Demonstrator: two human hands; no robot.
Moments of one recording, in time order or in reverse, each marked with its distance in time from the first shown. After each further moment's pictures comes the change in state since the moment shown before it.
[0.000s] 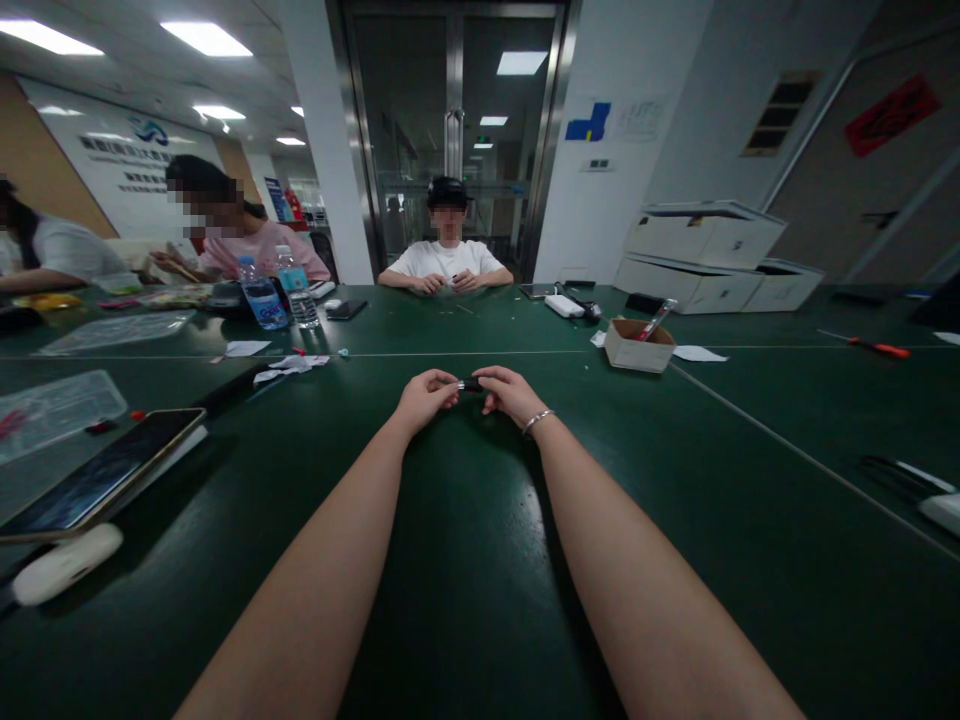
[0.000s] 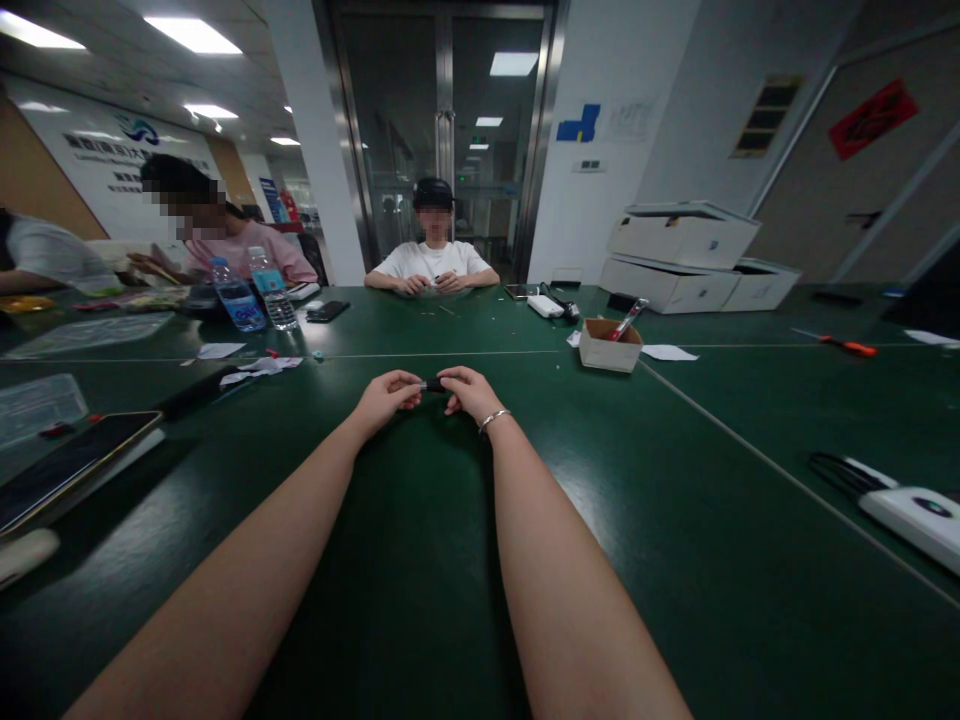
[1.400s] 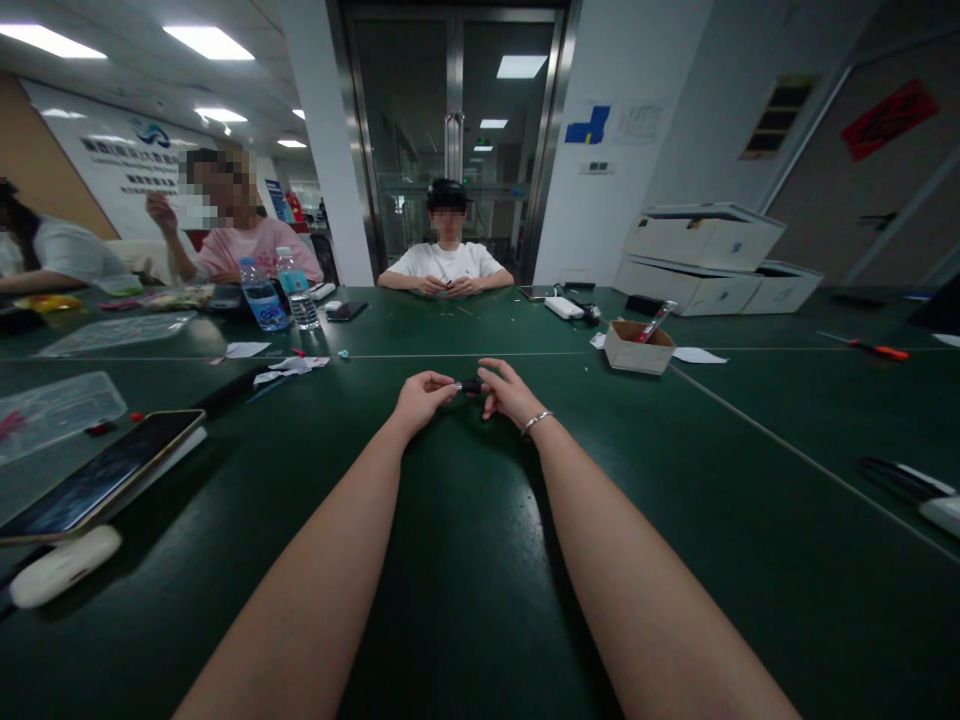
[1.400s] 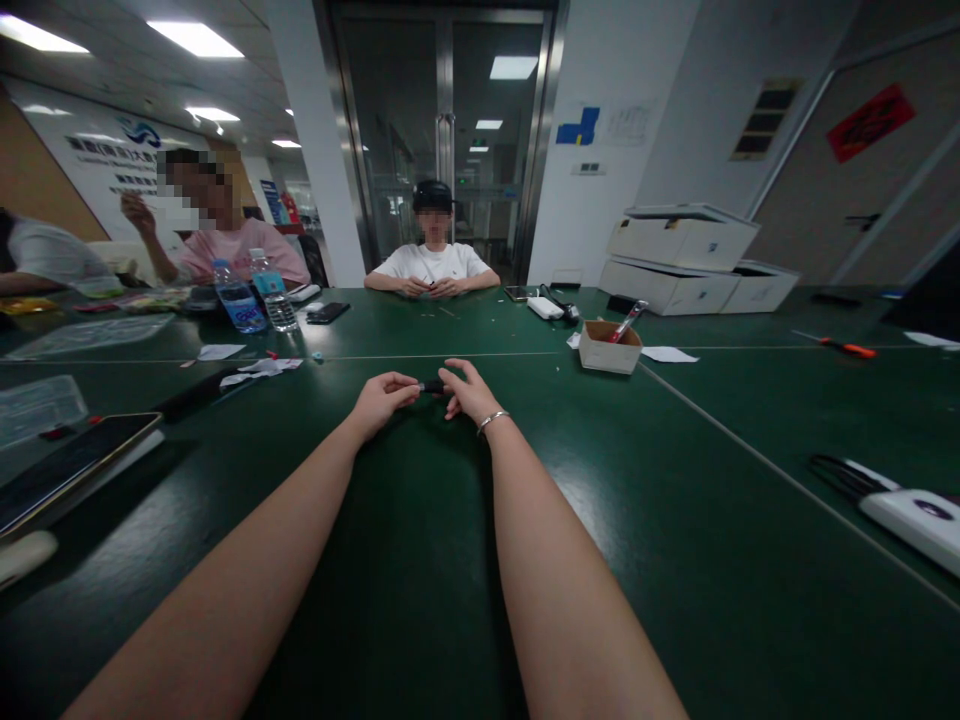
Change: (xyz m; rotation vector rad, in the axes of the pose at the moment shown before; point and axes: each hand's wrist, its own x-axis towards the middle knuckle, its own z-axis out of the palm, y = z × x) left_hand -0.003 0.002 -0.001 -0.060 0.076 0.006; right_hand -0.005 -0.006 0.002 -0.051 -0.003 -0.006
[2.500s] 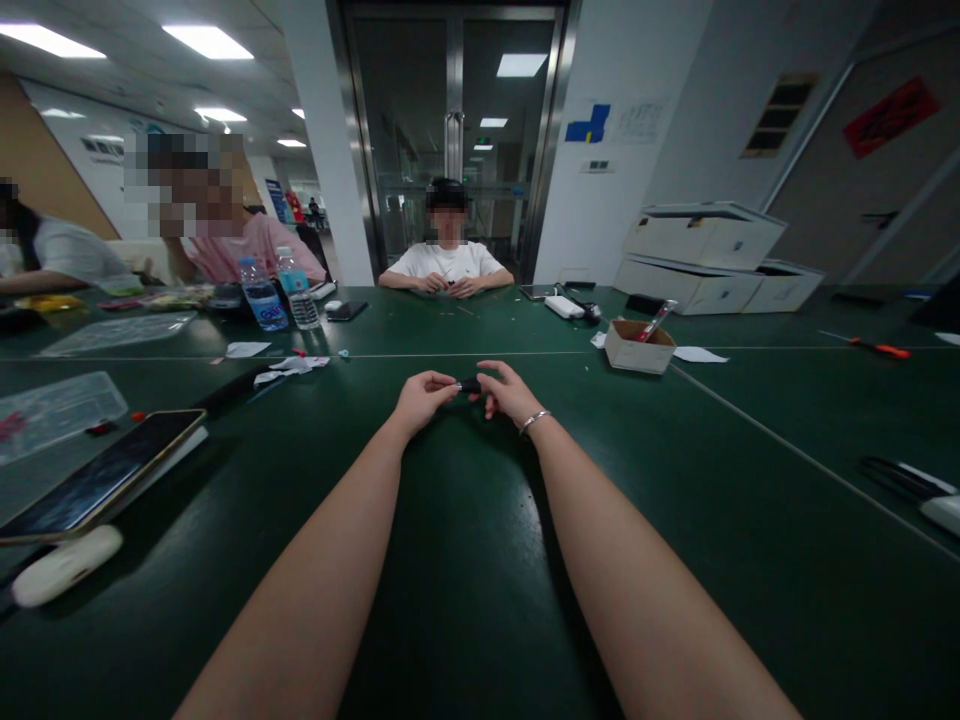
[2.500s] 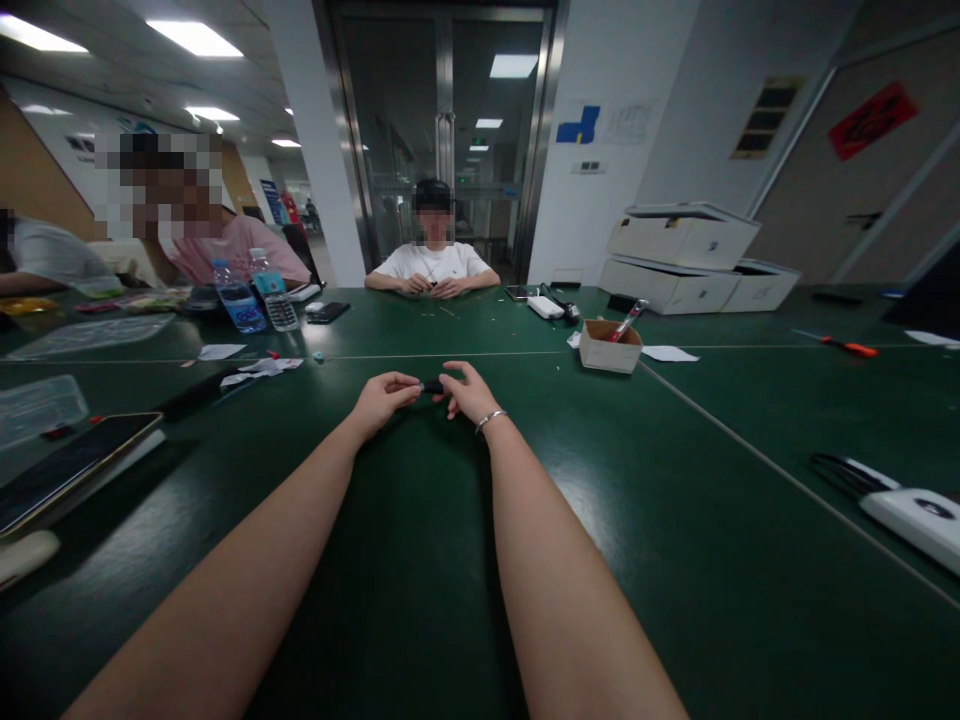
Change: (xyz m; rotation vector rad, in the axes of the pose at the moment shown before) left_hand -0.002 0.002 0.000 0.040 -0.015 0.014; right_hand -0.001 -0.001 0.001 -0.020 0.009 0.004
